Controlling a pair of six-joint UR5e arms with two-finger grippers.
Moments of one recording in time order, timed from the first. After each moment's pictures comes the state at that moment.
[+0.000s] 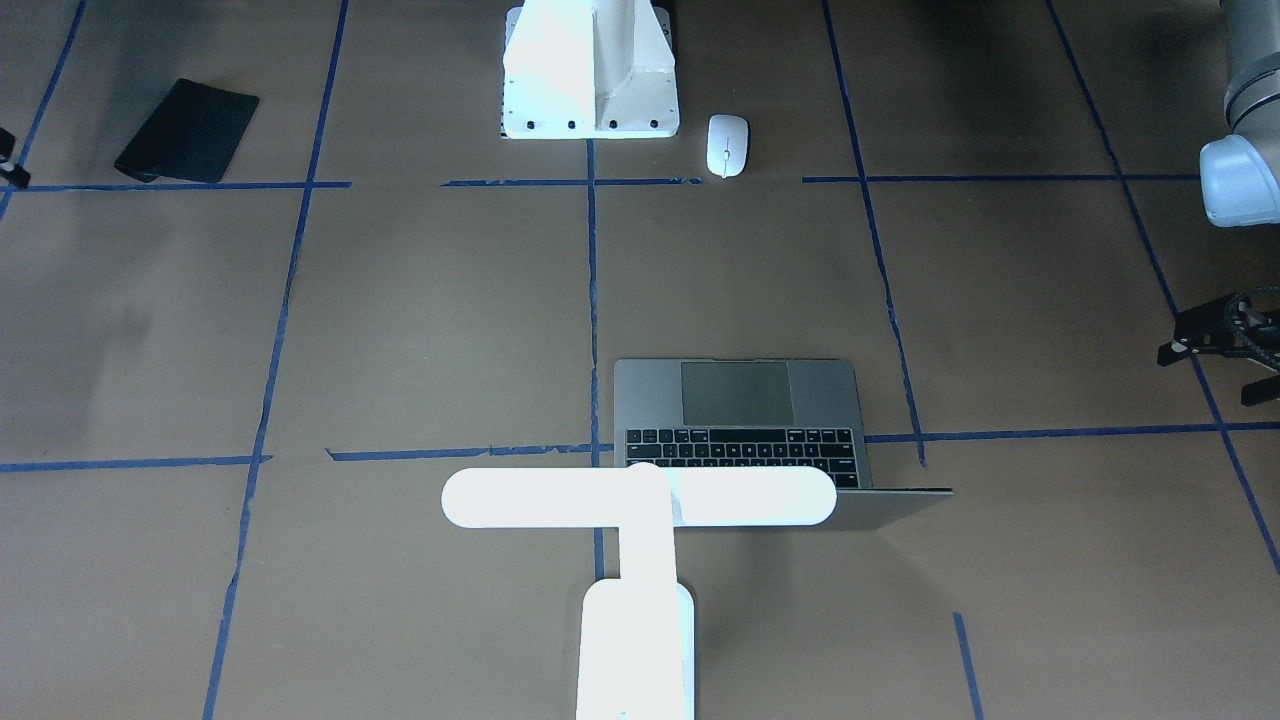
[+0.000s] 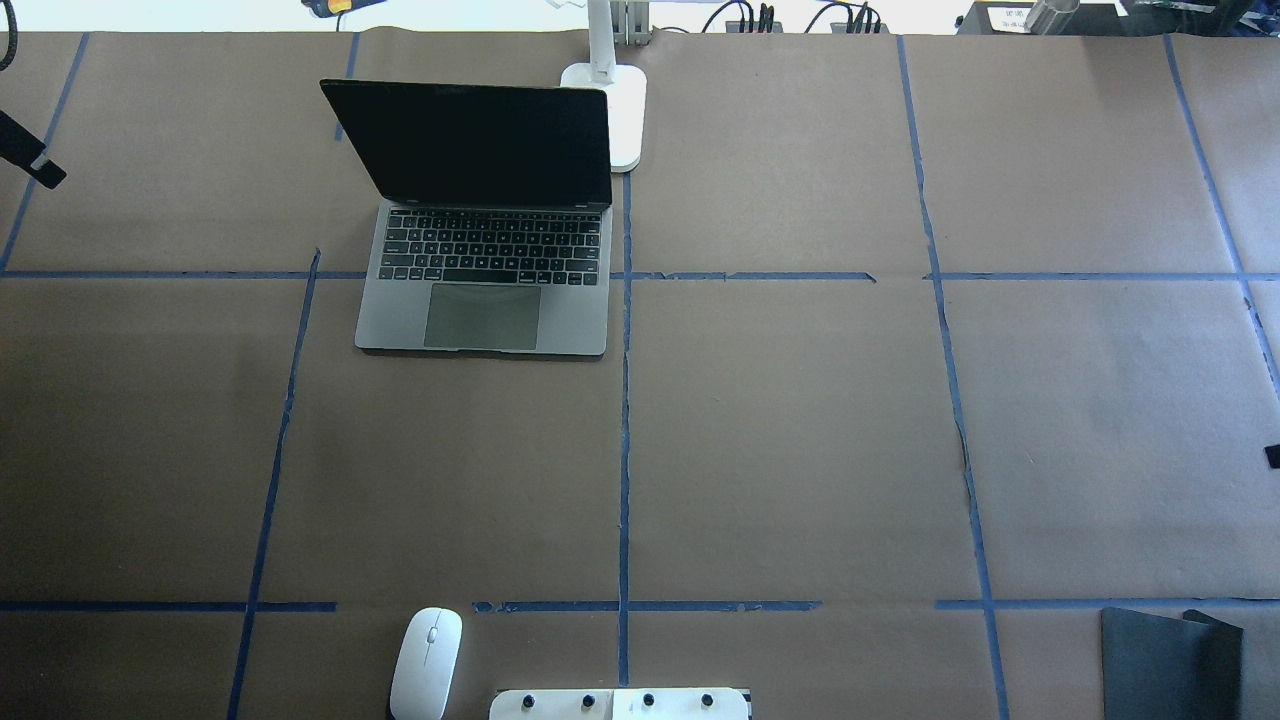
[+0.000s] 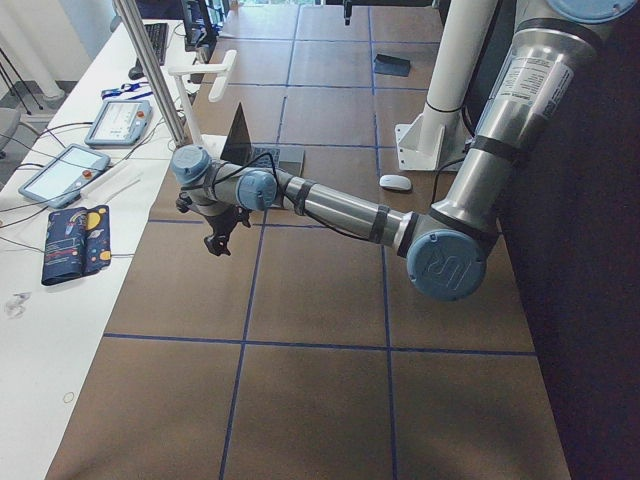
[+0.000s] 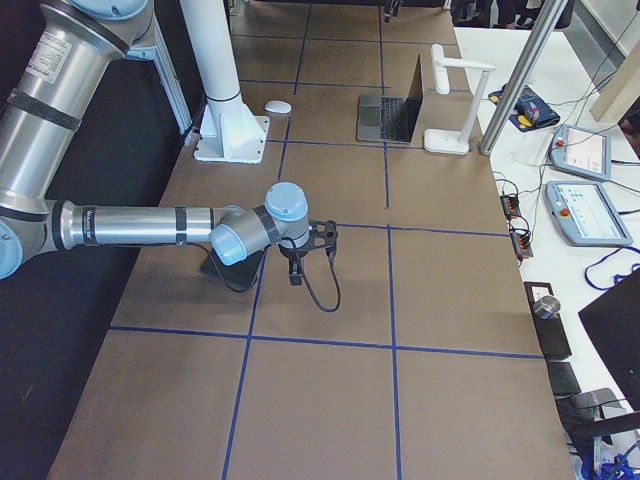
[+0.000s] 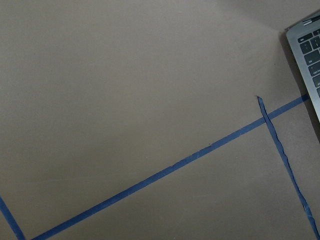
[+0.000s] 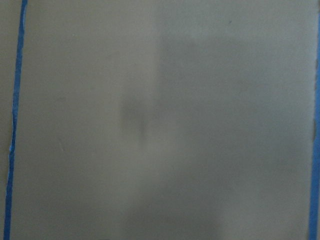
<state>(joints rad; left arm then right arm) -1.34 -1.94 -1.49 -1.47 -2.46 0.16 1.08 -2.07 2.00 -0.94 2.31 0.70</state>
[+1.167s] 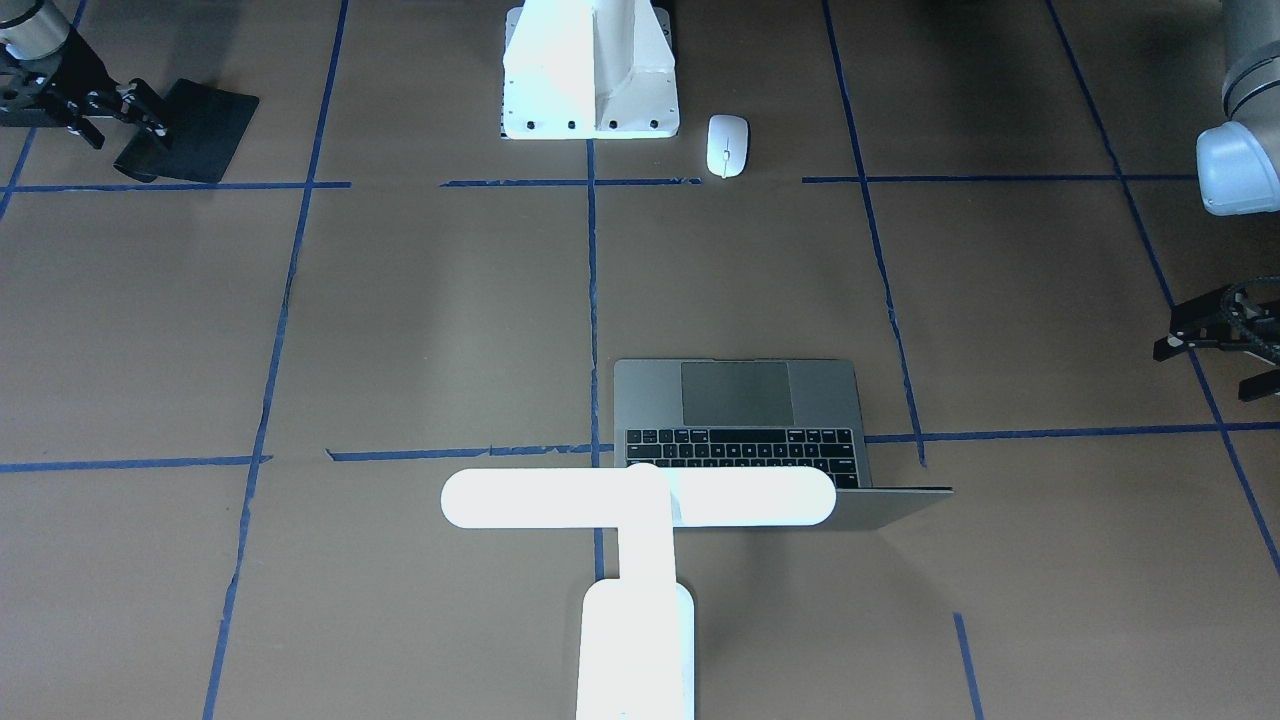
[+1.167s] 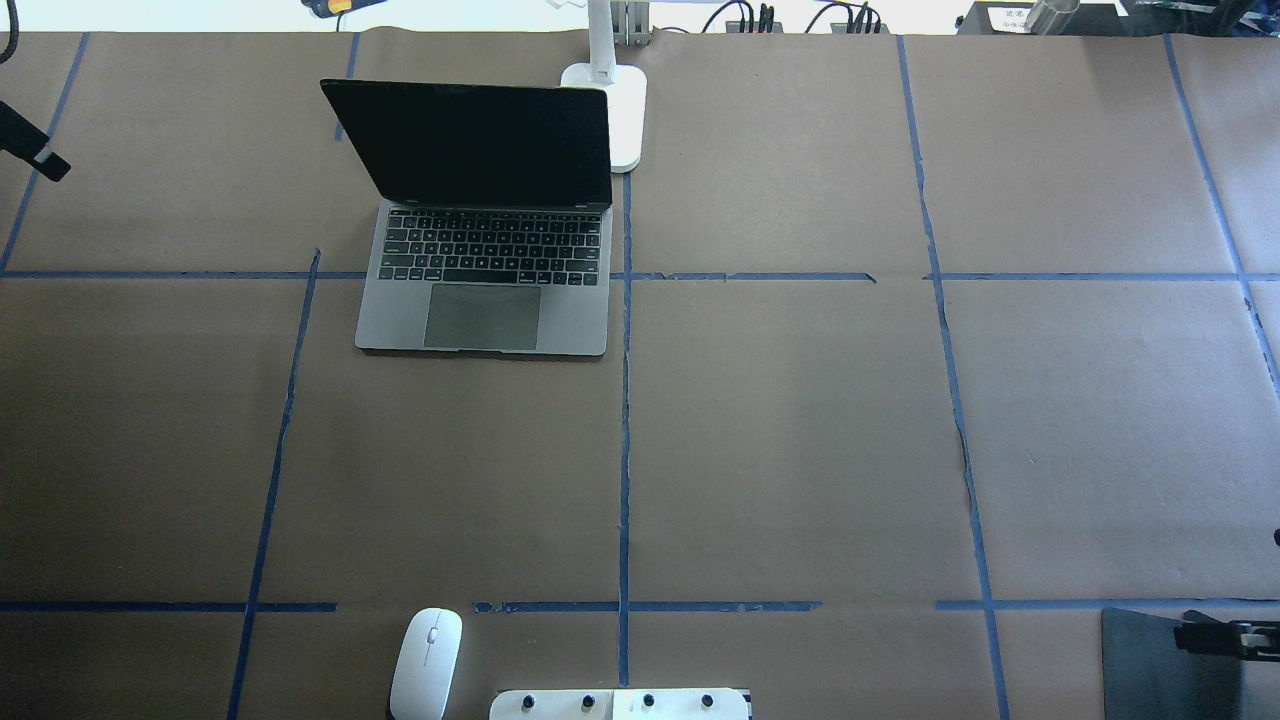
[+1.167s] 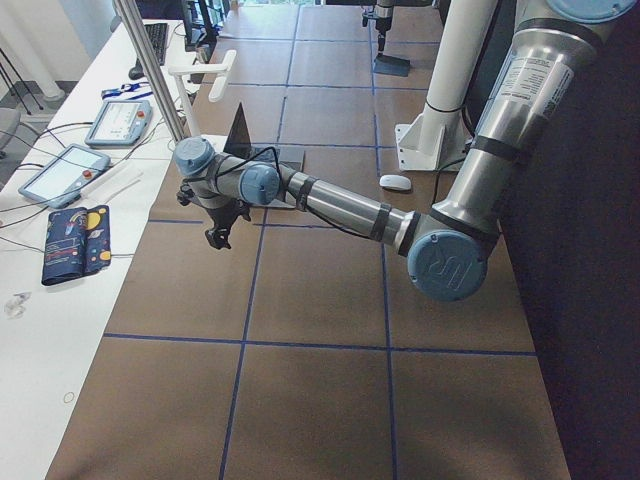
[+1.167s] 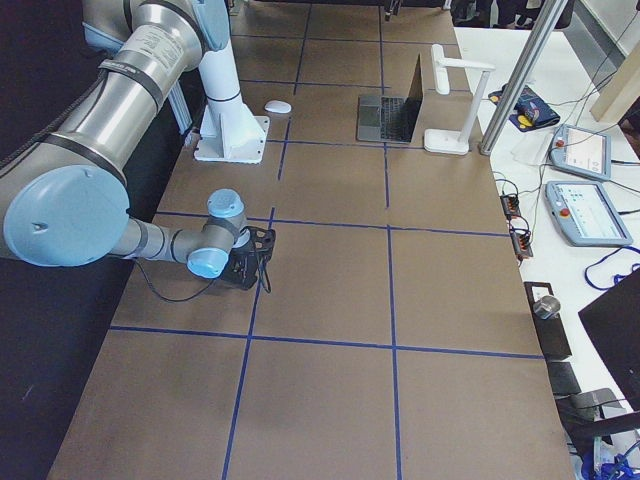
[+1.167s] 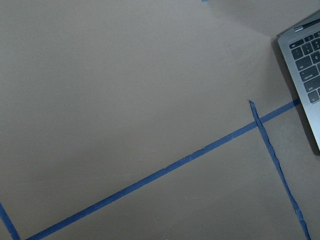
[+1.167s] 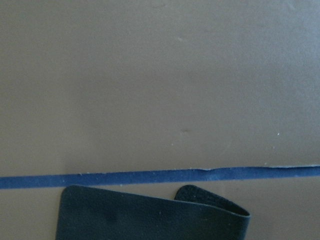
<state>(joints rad) -1.33 -1.94 -1.53 -1.47 -2.46 0.12 0.16 -2.30 1.96 -0.47 1.67 1.53</state>
